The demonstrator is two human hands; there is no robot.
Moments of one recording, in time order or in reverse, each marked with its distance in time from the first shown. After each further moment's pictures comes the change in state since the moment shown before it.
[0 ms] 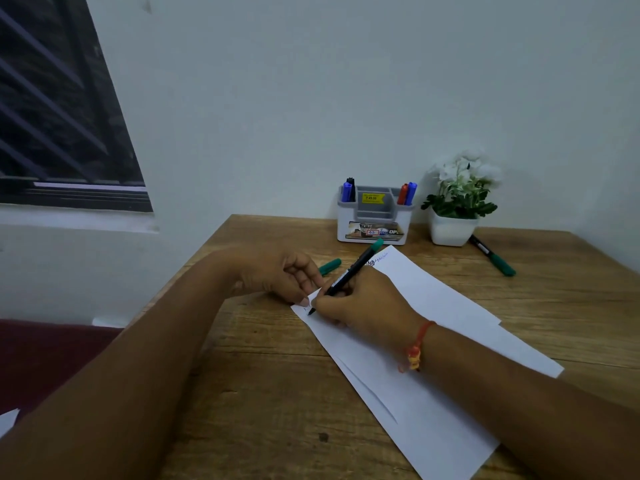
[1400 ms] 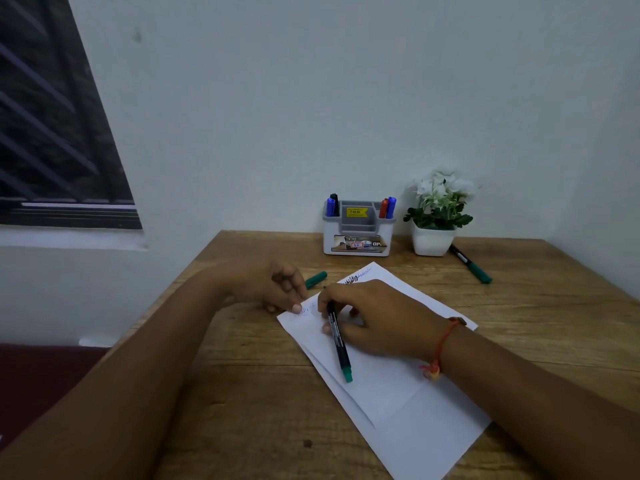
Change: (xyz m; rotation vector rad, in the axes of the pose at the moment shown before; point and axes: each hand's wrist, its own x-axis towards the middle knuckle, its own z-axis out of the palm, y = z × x) left_hand -0.001 0.010 0.004 0.151 0.105 -0.022; right_hand -0.005 0.027 -0.041 -0.518 -0.134 -0.511
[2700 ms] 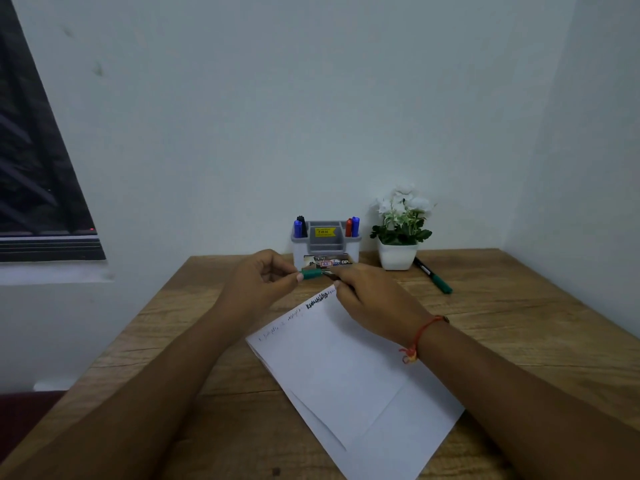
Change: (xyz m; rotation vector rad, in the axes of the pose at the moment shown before) left_hand 0.017 0.029 0.043 -0.358 0.663 0.363; right_hand 0.002 0.034 -0.026 -0.071 0.311 0.187
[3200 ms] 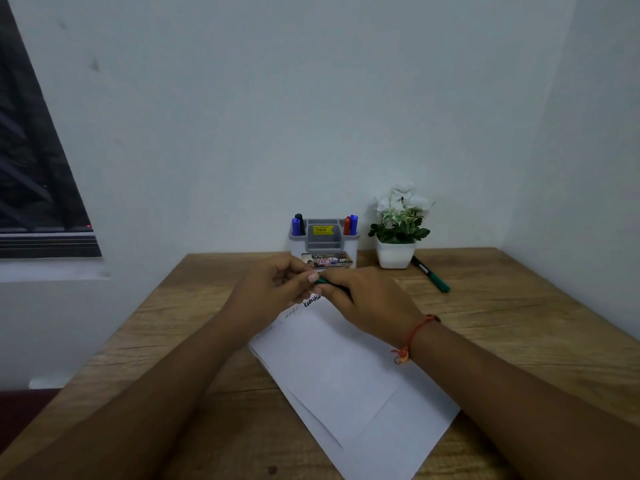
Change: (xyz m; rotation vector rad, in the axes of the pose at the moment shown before) left_hand -0.007 0.006 0.014 -0.068 -0.151 0.090; right_hand 0.000 0.001 0.010 0.035 0.140 -0.155
